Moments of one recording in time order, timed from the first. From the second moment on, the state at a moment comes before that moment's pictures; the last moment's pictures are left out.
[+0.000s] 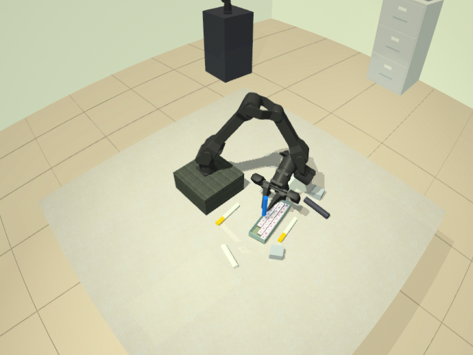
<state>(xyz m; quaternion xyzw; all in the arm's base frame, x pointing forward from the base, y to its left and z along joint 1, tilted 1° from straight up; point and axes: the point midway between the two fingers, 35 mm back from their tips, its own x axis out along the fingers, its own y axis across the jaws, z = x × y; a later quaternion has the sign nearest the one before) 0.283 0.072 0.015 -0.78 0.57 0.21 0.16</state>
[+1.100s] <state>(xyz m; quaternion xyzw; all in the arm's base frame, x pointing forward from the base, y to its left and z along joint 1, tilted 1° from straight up) 0.283 0.072 0.001 -0.78 0.57 0.21 0.16</state>
